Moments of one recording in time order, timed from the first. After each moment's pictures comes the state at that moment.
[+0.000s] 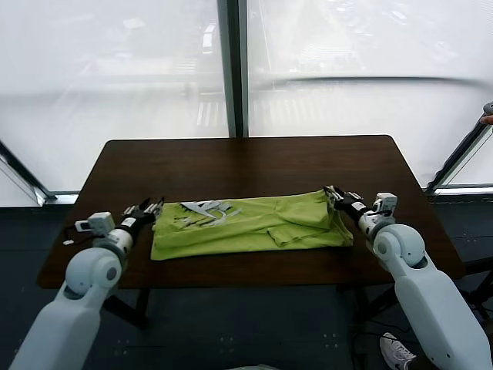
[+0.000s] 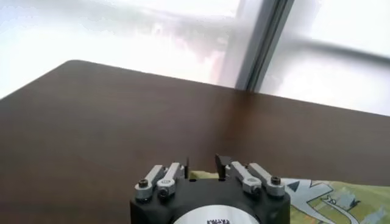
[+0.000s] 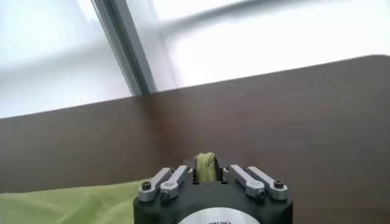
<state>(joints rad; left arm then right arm) 1.29 -0.95 -0.57 -1.96 -0.98 0.61 -0.27 -1.22 0.84 0.45 1.87 0.70 -0.08 0.02</state>
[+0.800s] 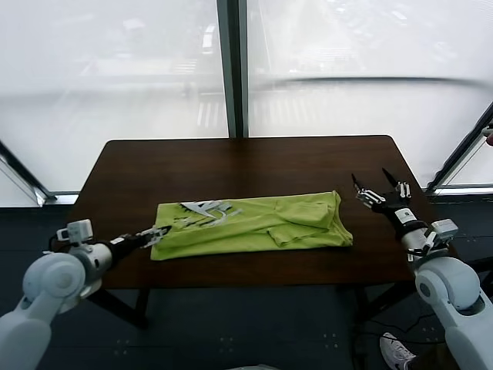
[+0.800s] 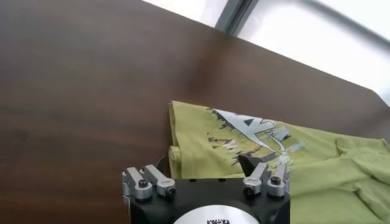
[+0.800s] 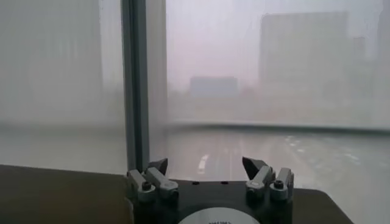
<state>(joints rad) 1.38 -0.82 -0.60 -1.95 -1.27 0.74 -0.19 -1.44 0.85 0.64 2.03 0.72 -0.03 0.02</state>
